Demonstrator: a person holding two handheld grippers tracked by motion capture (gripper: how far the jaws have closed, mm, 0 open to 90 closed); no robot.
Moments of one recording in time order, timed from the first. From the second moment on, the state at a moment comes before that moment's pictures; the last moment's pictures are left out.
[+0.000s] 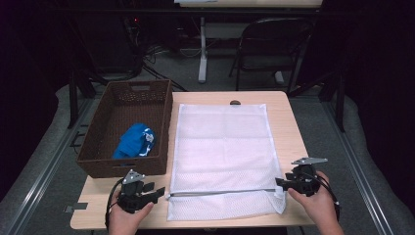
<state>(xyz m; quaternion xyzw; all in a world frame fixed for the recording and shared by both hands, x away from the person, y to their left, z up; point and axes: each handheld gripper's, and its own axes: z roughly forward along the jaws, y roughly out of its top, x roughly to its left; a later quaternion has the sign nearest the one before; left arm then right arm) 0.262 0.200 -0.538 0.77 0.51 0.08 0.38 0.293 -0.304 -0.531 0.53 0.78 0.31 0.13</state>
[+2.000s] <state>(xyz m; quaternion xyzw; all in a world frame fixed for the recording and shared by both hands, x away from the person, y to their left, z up) 0.258 0.194 -0.538 0.79 0.45 0.12 0.40 0.286 -0.210 -0.541 0.35 0.84 0.39 0.13</state>
